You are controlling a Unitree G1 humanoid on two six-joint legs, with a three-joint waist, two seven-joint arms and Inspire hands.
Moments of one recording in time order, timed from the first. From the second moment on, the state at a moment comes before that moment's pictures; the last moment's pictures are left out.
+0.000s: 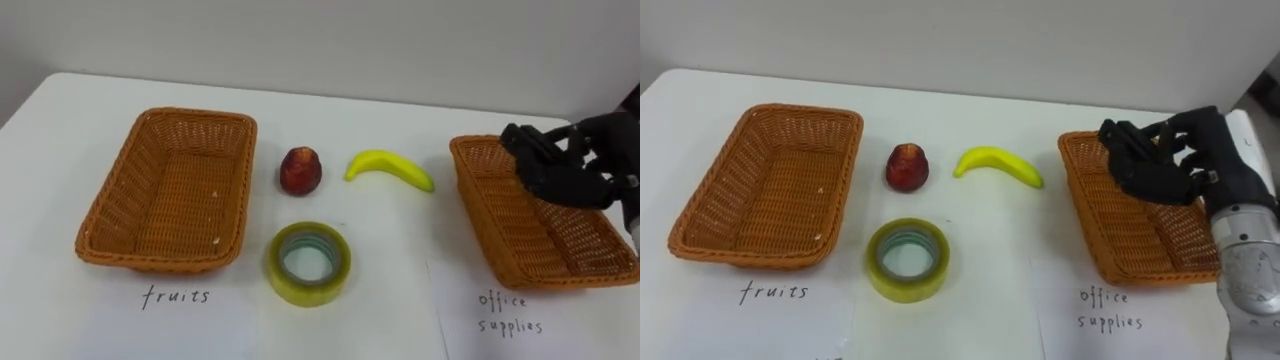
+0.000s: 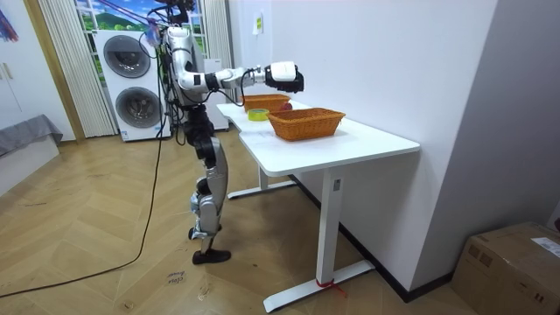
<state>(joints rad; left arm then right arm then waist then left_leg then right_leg) 0.33 0.26 0.12 1.00 0.32 0.10 0.02 0.08 -0.46 -0.26 -0.03 -0.24 0.09 0.07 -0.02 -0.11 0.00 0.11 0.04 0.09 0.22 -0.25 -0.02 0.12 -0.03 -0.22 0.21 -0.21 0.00</state>
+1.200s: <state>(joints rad) 0.32 0.26 0.12 0.99 0.32 0.10 0.02 0.08 -0.46 -0.22 0.07 -0.24 0.09 0.11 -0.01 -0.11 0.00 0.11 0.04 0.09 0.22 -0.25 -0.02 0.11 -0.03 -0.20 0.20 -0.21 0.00</state>
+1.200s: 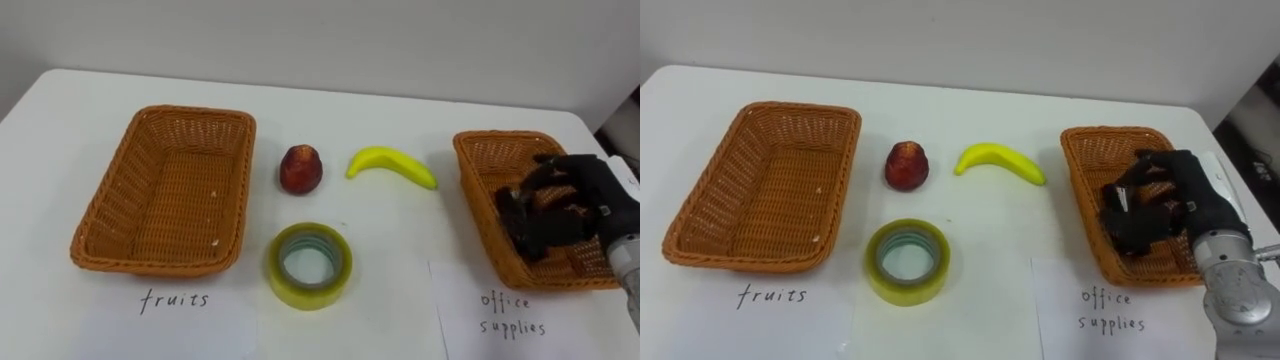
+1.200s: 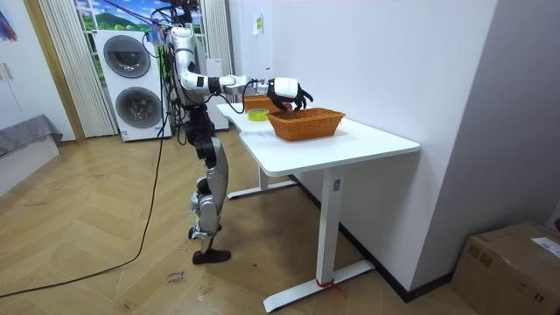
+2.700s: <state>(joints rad) 0.29 0.27 0.11 0.99 0.31 0.10 0.03 -0.01 -0.46 -0.21 -0.16 -0.22 0.08 0.04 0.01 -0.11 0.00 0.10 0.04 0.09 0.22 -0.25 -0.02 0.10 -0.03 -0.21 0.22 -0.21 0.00</state>
